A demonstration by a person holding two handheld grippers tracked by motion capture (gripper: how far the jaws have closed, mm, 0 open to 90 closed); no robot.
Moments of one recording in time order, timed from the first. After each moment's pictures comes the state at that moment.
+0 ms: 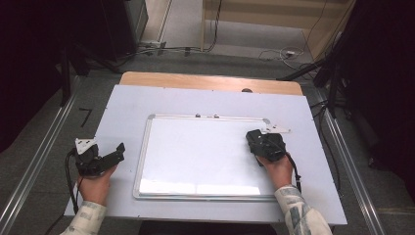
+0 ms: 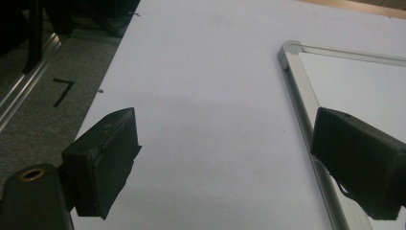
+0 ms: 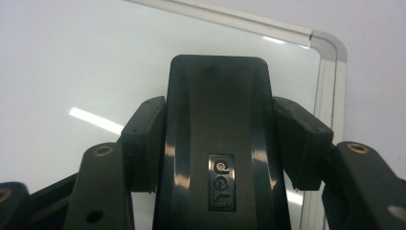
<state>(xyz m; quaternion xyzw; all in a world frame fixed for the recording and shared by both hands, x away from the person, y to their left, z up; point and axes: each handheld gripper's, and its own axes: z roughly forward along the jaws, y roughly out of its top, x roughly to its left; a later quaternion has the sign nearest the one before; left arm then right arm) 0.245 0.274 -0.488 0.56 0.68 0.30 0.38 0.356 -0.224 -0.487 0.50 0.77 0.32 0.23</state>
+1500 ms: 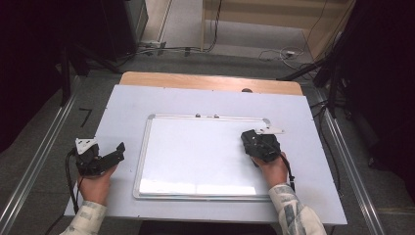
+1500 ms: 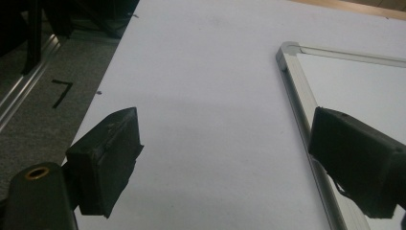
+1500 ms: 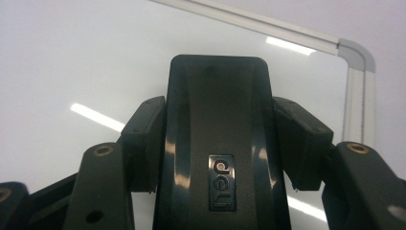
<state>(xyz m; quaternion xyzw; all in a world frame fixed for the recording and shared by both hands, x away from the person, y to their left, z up) 0.245 0.273 -0.487 0.56 0.67 0.30 0.38 0.358 -0.210 -0.487 0.49 0.78 0.31 0.23</state>
